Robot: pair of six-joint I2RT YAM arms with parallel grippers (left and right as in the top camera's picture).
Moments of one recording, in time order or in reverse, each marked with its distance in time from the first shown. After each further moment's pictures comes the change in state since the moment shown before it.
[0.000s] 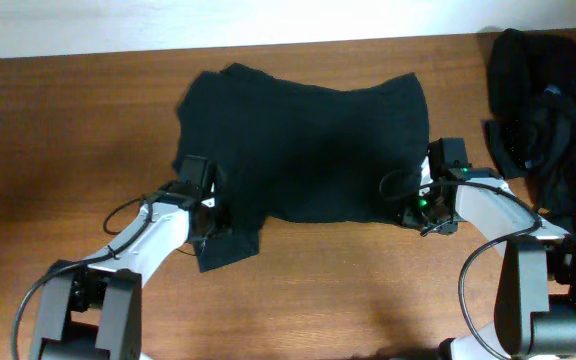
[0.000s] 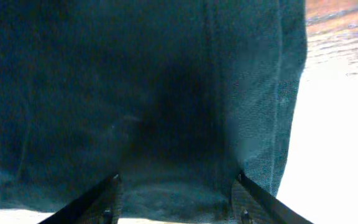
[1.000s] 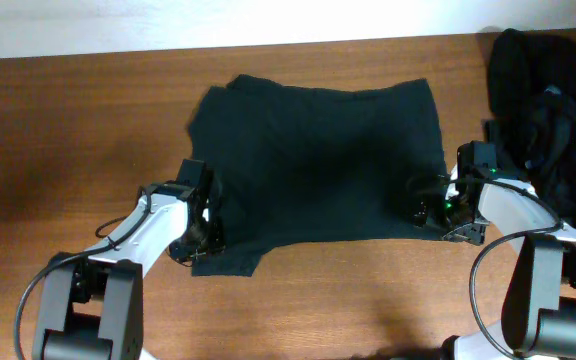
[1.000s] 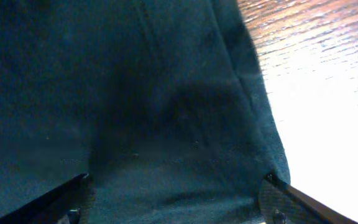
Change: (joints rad) left arm 0.006 0.042 0.043 -0.282 -0.004 -0.001; right arm -0.147 -0.003 -0.002 -0.058 0.047 -0.001
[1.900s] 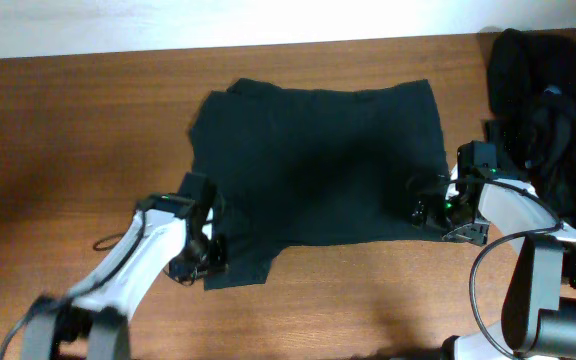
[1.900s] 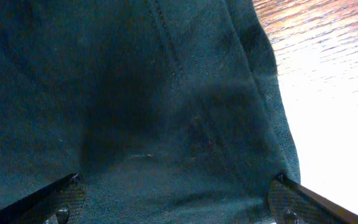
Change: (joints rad) left arm -0.041 -0.191 -0.009 -0.181 0.077 -0.006; right arm 0.000 0.000 0.000 0.000 0.000 0.000
